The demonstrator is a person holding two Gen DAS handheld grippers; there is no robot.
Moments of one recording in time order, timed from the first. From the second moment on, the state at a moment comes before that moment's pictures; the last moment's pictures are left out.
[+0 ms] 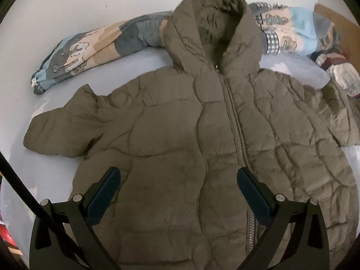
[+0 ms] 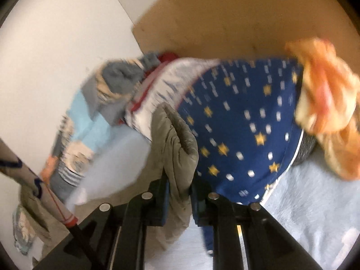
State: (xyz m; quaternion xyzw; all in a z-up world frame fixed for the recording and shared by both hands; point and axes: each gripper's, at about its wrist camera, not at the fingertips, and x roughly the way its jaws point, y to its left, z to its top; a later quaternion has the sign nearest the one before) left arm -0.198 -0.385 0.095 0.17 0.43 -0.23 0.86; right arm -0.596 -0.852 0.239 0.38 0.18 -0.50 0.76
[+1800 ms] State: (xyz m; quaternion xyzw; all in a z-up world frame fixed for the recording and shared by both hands) left arm -0.131 -0.249 0.135 0.02 0.45 -0.14 0.88; right arm -0.168 -0.435 0.210 0.29 0.40 -0.01 0.87
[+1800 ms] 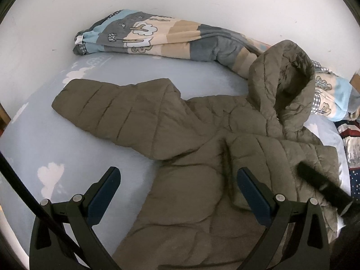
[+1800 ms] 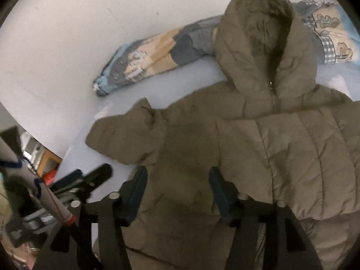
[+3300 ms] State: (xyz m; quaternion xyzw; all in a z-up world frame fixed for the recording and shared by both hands) left arm -0.116 -0.261 0.106 0.08 0.46 -0.15 0.87; right arm -0.165 -0.468 0.167 0.18 0.51 -0.17 0.83
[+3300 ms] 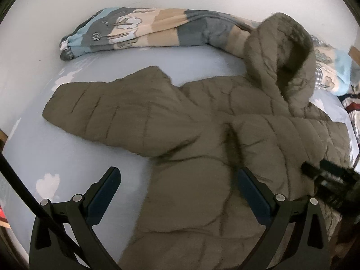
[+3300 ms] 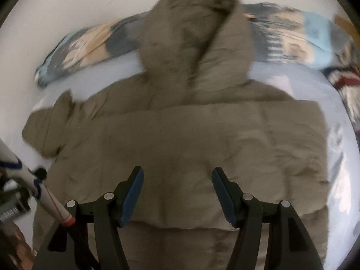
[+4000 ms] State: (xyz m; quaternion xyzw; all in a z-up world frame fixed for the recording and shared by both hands) left arm -0.045 -0.137 0.122 -0.03 0.48 -0.09 0.87; right arm -0.231 -0.391 0.254 0.18 0.46 -0.15 0.85
